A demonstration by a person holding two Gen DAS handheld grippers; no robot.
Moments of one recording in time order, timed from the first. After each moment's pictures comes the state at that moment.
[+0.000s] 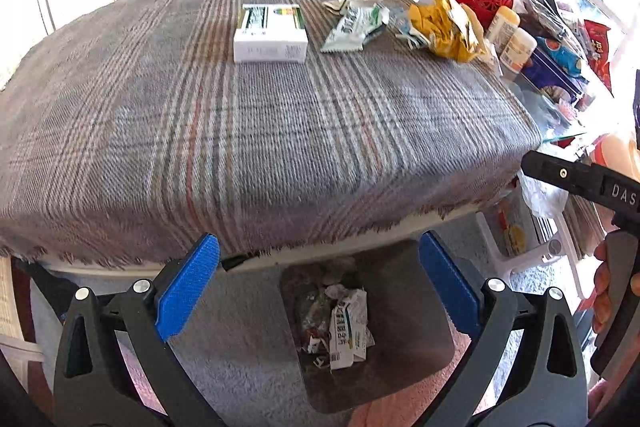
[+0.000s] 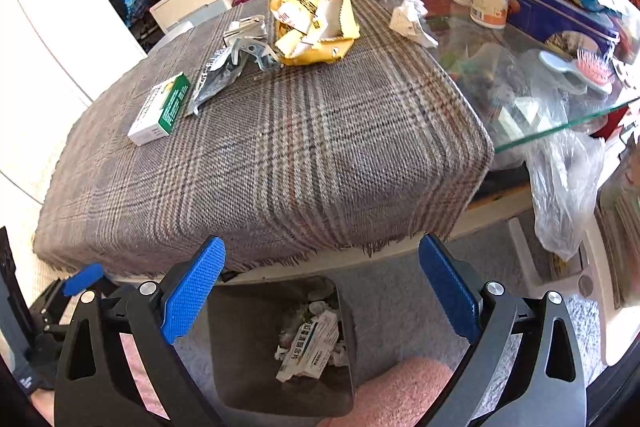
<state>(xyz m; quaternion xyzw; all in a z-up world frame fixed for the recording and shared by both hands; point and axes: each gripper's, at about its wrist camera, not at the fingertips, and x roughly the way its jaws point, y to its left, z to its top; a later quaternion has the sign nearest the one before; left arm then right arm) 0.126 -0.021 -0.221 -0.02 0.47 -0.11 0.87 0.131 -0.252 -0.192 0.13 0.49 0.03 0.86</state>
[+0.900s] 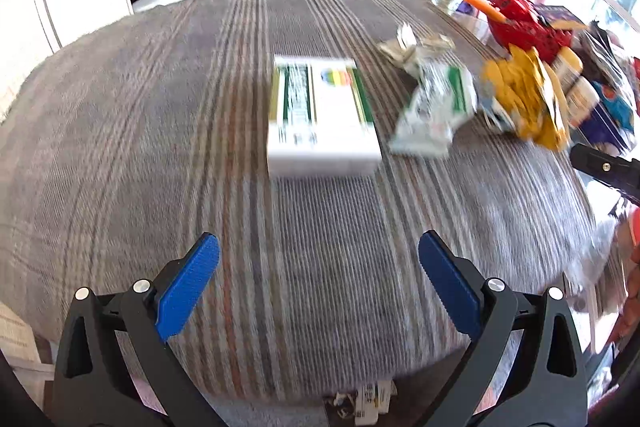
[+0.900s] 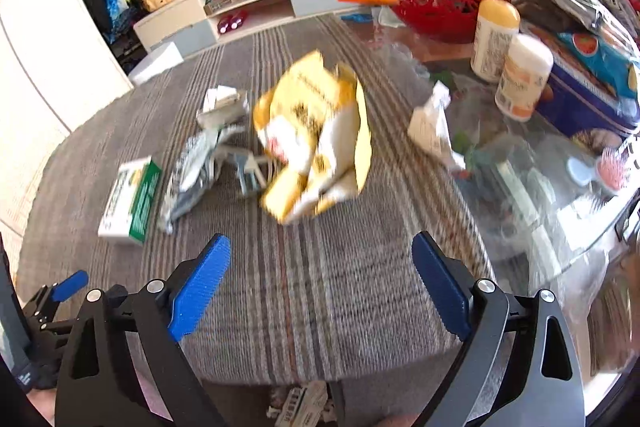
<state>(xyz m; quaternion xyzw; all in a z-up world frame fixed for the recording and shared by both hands) 0.251 -0.008 -0.213 -0.01 0.48 -0.06 0.88 0.242 -0.253 -0.164 0.11 0.46 0.00 0.88</state>
